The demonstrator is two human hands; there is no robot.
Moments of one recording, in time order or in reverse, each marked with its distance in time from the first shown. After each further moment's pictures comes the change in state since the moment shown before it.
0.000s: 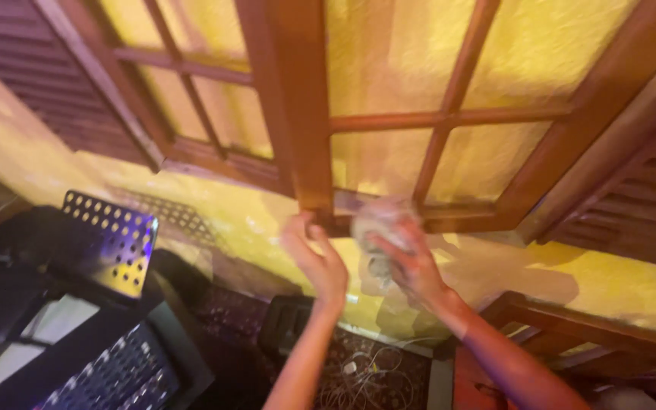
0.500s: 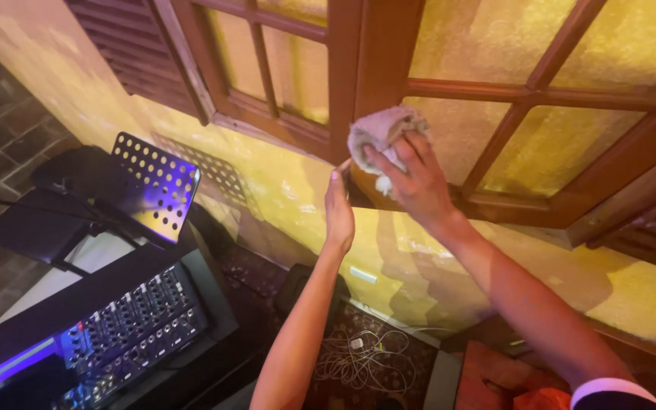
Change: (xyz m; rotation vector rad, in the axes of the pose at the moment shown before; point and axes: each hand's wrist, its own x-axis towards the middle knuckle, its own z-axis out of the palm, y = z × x) left_hand 0.041 -0.047 -0.019 -0.495 -0.265 -0.462; right_hand 0.141 -0.036 -0.006 -0.179 0.032 -0.325
